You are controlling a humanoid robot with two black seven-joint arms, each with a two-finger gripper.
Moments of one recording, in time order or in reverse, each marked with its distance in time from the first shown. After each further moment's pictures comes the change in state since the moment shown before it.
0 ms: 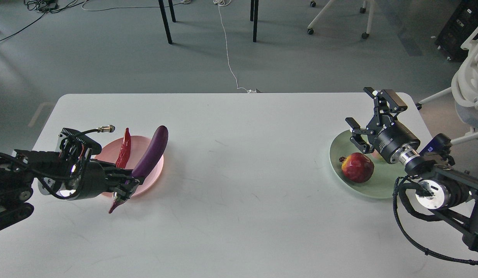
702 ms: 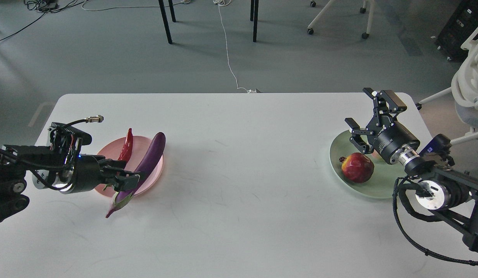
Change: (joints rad) left arm 0.001 0.019 -0.058 0.030 -0.111 0.011 -0.037; right arm -0.001 -0.001 0.000 0.004 0.000 0.000 0.000
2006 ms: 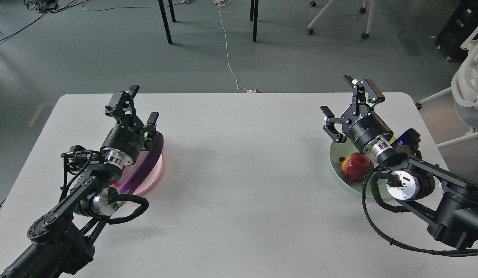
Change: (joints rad) left arm 0.430 -0.768 -0.778 0.328 -1.044 0.312 -0.175; right arm 0.015 0.143 0.082 -0.007 0.066 -0.004 0.000
